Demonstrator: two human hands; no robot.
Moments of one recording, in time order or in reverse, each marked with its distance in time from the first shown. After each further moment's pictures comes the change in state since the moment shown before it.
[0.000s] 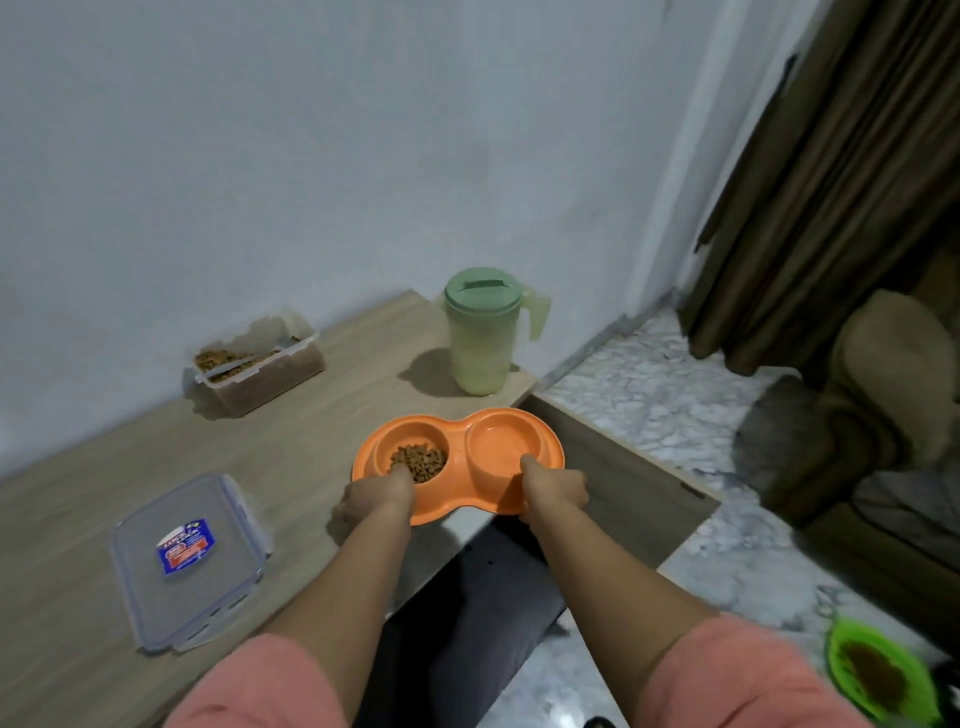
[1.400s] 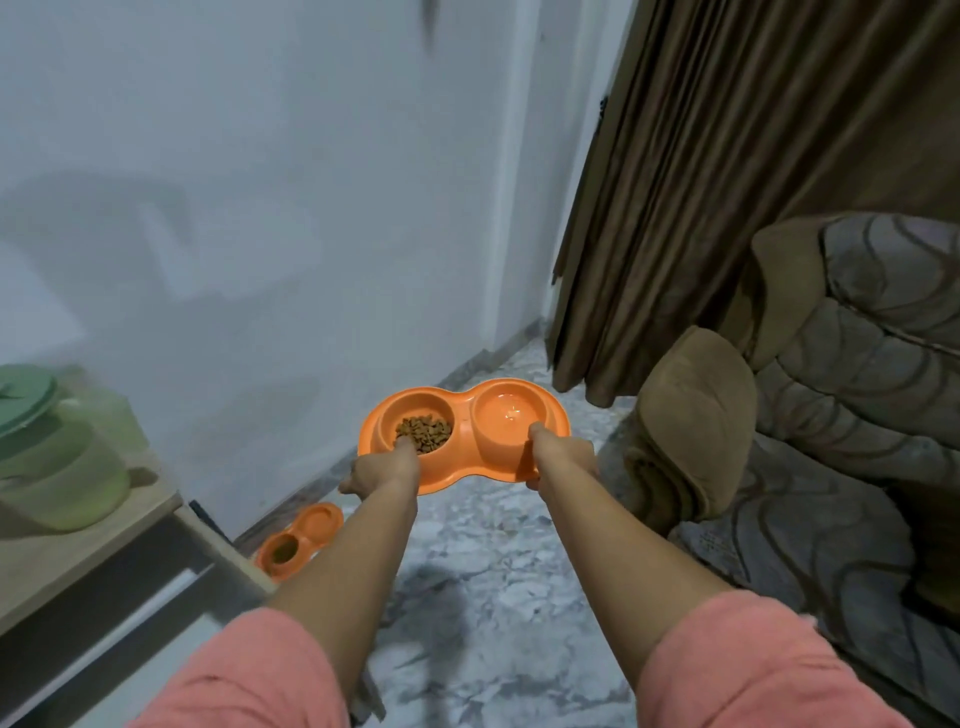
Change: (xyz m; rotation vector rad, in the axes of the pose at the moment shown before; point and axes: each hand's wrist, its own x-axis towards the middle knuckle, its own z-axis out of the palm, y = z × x) left_hand -0.300 0.216 0.370 -0.286 -0.254 0.121; right_hand 0.314 -0.193 -0.356 0.084 0.108 -0.066
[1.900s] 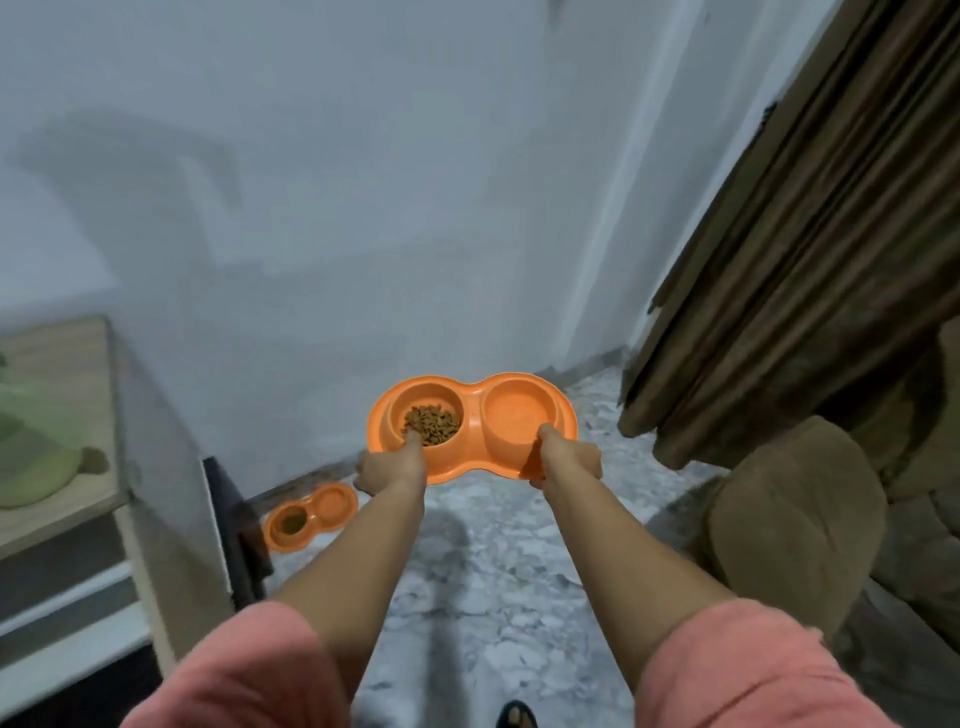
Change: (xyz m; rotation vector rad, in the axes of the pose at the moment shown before) left_hand 0.100 0.052 0.106 -0.224 0.213 -0.117; right_hand 0.146 -0.096 0.083 -0.133 -0.180 -0.031
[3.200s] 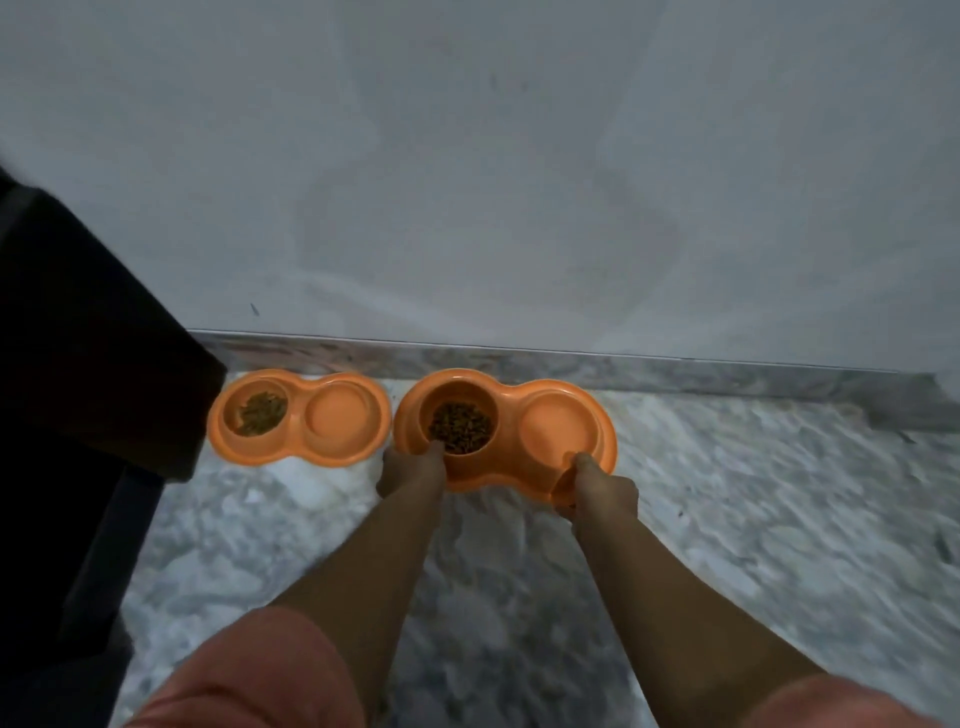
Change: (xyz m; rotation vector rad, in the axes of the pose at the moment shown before) left_hand 0.619 -0.261 0.296 -0.087 0.258 -0.332; right_hand 0.587 0.238 0.490 -0.443 -0.320 0.057
